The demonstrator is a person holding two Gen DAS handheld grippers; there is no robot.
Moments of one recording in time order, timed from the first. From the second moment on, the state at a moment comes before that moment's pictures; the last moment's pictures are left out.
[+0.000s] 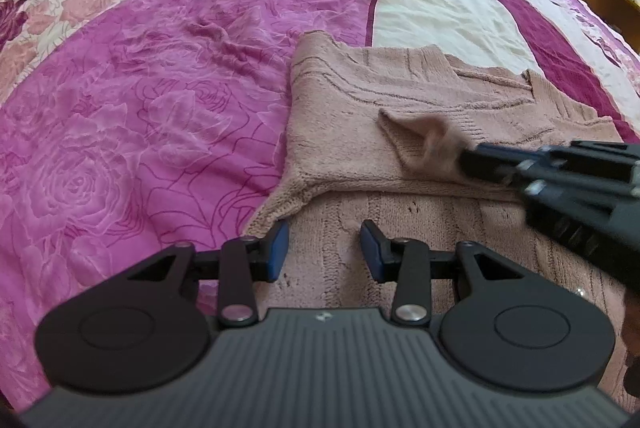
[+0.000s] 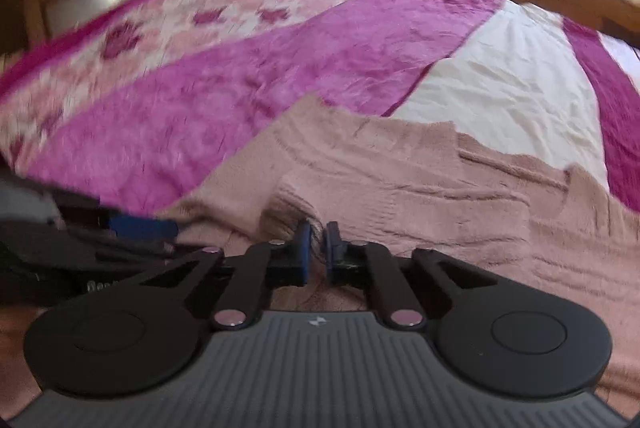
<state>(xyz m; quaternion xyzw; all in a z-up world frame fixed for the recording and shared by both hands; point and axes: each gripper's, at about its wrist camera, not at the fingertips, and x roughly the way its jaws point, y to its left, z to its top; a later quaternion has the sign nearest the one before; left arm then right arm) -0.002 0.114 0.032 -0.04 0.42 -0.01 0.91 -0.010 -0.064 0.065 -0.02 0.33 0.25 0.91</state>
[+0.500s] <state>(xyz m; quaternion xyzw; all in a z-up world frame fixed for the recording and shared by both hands) 0.000 0.111 0.033 -0.04 0.42 0.00 0.91 -0.028 -0.154 0.101 0.05 0.30 0.18 0.94</state>
